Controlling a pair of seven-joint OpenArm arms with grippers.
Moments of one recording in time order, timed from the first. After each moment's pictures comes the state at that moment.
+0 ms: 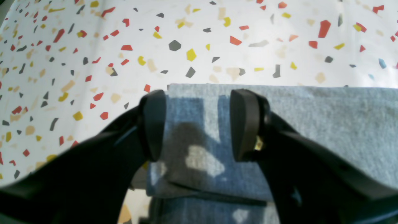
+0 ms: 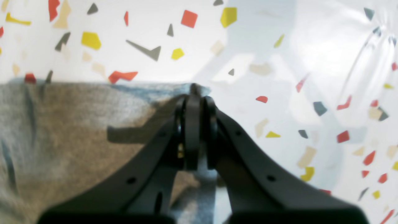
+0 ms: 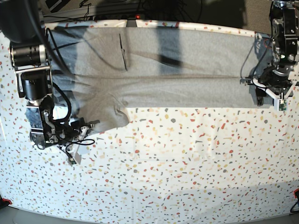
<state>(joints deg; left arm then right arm) 13.2 -19.6 -10.7 90.7 -13.3 -6.3 22.9 33.7 22.6 -11.8 45.6 17.8 33.1 -46.5</state>
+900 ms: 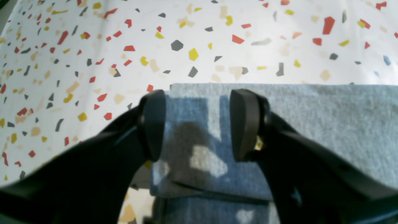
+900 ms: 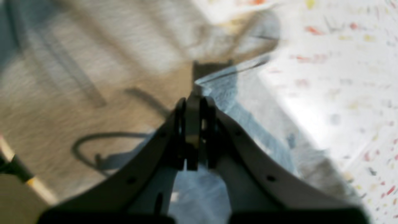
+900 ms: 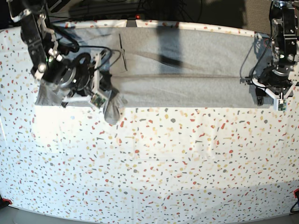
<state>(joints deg) 13.2 -19.5 -10.7 90.7 -11.8 -6.3 22.9 -9.4 31.9 -12.0 112.2 18.4 28.2 -51.8</state>
